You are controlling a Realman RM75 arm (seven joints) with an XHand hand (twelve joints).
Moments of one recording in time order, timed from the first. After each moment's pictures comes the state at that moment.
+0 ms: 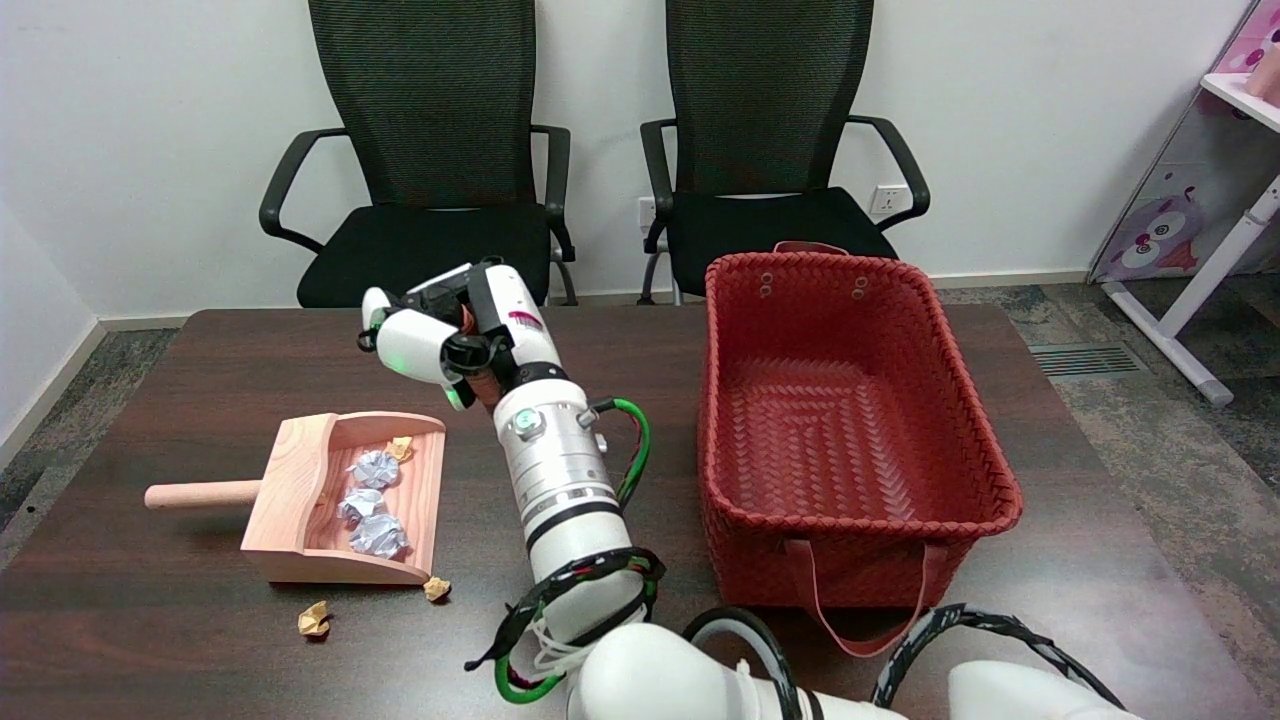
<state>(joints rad) 0.32 -1.69 0.56 -1.50 -1.37 1.08 -0.35</state>
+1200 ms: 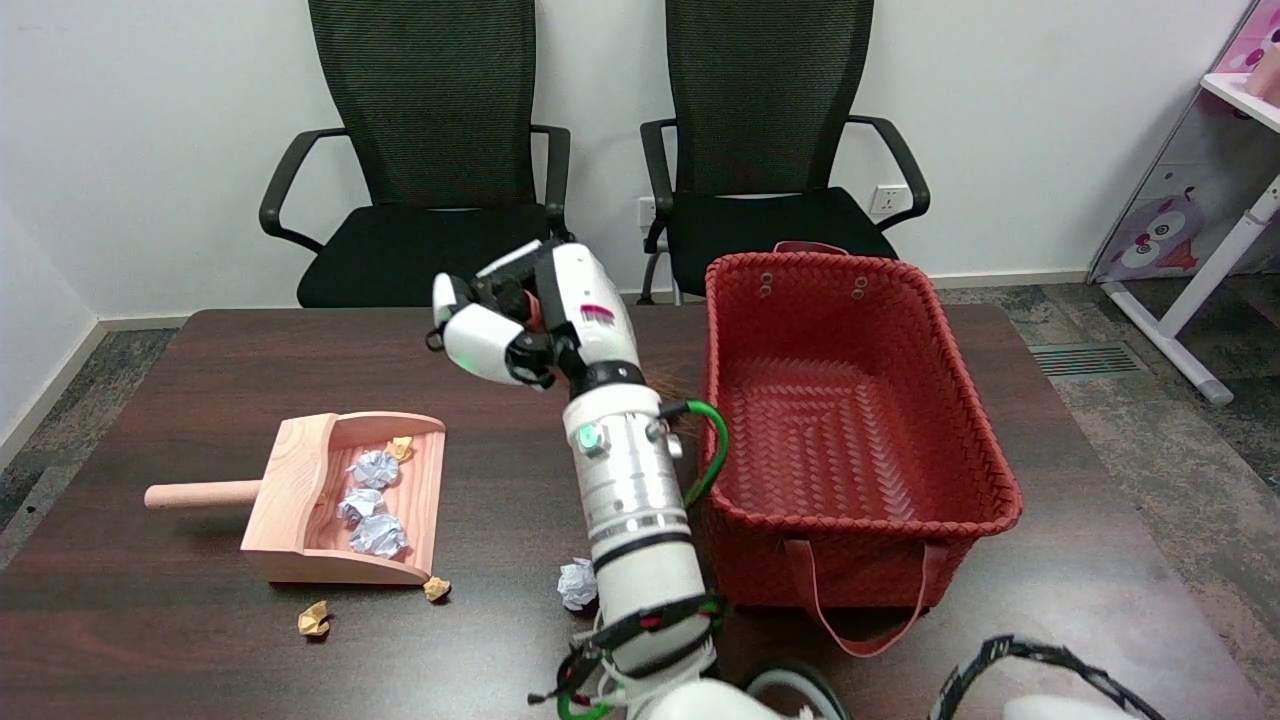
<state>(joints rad) 0.23 -1.60 0.55 -1.61 -1.61 1.16 -0.47</state>
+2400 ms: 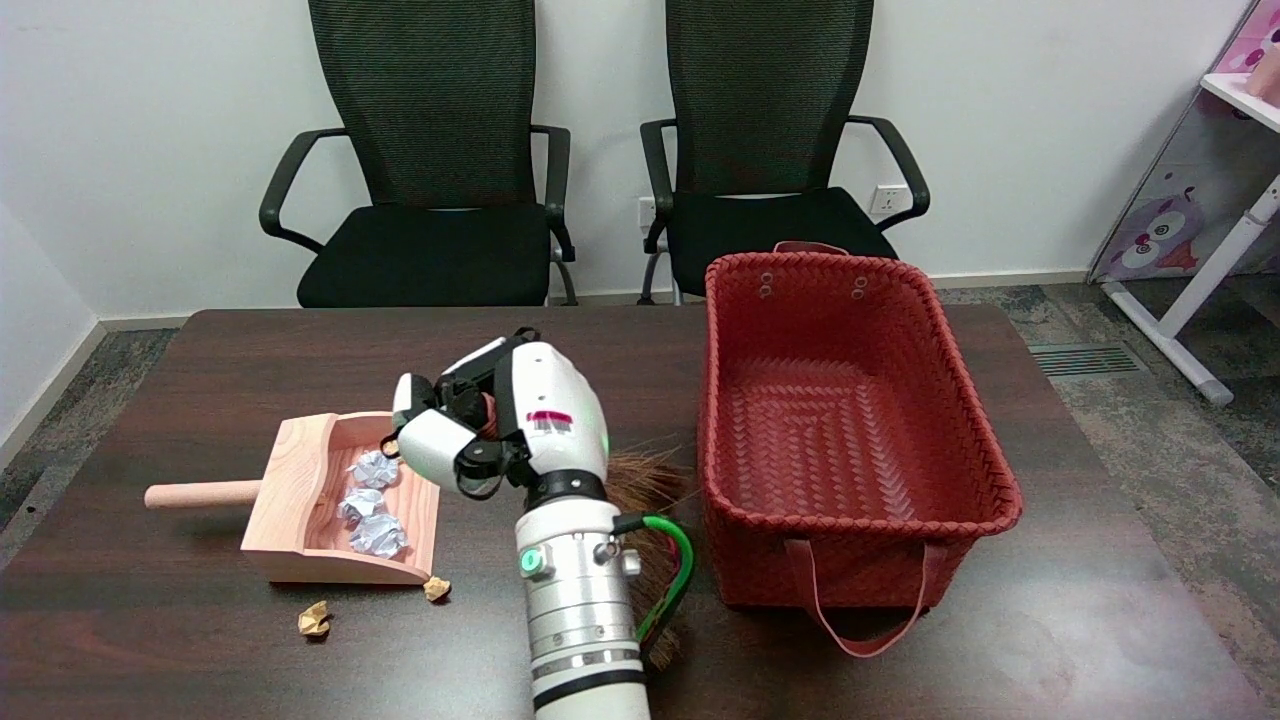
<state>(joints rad) 0.03 -1.79 0.51 -1.47 -1.83 1.23 -0.49</state>
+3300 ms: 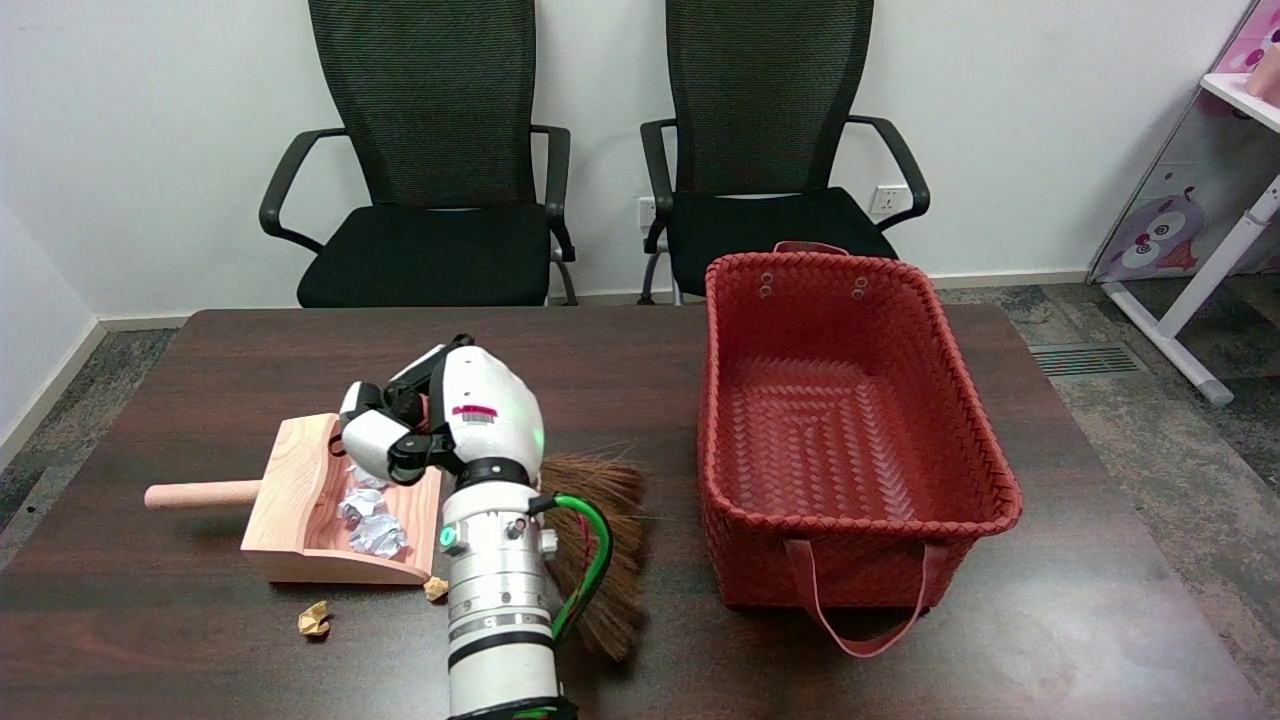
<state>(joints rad) 0.18 -1.95 0.58 -1.13 -1.78 1.23 -0.43</state>
